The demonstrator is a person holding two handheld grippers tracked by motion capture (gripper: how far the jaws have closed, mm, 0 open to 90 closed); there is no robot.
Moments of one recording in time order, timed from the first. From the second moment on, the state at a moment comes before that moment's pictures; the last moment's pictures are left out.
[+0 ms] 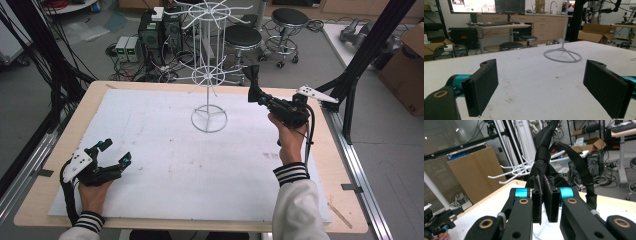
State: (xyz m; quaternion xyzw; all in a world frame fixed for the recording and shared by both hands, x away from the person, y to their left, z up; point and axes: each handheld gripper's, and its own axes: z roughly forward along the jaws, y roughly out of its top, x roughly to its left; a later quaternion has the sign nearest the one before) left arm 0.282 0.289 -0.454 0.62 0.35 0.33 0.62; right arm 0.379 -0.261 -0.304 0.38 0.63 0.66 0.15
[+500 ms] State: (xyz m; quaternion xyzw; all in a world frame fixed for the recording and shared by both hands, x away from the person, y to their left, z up) left arm 0.282 0.289 -0.454 0.62 0.35 0.33 0.62; right arm 0.389 -0.238 -0.283 0.36 0.66 0.64 0.16
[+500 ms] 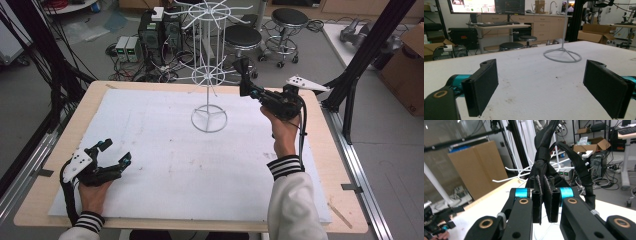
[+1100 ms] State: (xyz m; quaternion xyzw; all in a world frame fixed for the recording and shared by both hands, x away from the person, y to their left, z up) left arm 0.282 0.289 -0.454 0.62 0.35 0.33 0.62; right arm 0.395 -0.218 -0.271 0.33 0.71 0.59 0.20
